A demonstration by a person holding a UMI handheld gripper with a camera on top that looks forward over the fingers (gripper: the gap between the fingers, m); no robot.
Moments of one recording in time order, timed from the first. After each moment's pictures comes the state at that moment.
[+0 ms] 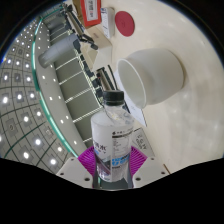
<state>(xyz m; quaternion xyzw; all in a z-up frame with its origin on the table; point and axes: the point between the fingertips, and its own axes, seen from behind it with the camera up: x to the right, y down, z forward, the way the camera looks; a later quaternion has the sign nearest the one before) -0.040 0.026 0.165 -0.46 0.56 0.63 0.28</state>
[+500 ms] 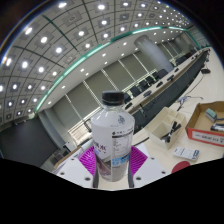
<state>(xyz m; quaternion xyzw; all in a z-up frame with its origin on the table) 0.110 0.056 0.264 -0.72 0.19 0.25 0.62</state>
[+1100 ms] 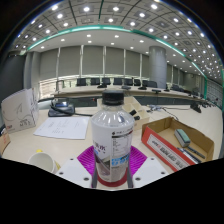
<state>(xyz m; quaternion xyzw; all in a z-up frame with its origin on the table) 0.255 0.062 0.060 -0.83 0.06 -0.05 0.55</state>
